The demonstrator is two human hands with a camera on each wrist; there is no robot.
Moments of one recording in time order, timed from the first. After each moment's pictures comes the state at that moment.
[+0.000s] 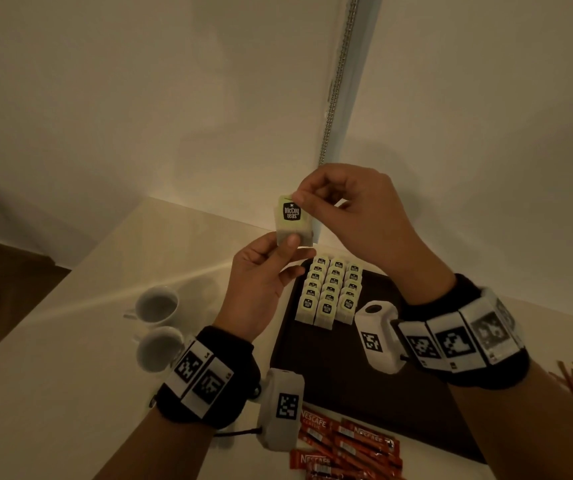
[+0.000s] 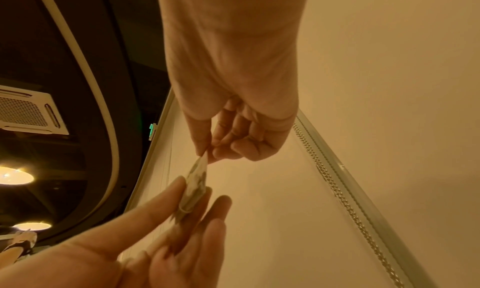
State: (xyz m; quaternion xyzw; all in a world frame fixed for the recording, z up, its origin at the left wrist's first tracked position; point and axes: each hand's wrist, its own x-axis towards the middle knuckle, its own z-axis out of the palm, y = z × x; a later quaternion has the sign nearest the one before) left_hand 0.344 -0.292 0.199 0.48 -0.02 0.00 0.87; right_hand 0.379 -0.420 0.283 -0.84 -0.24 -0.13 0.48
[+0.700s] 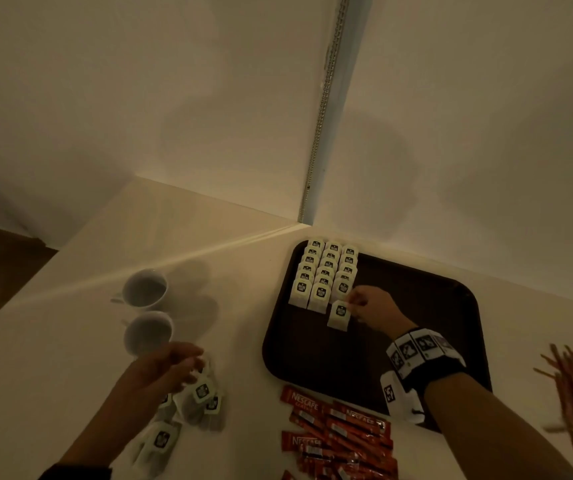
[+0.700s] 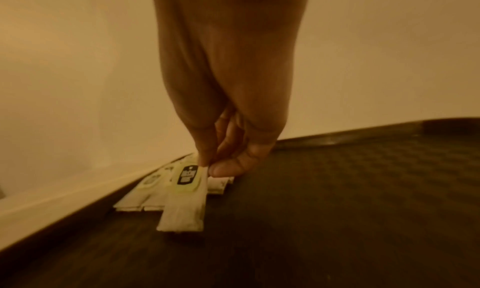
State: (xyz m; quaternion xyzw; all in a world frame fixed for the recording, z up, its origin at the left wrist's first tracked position) left_hand 0.237 -0.169 0.087 0.72 0.12 -0.11 0.67; right_hand 0.392 -0.530 0.044 -0.92 0.06 0.21 0.31
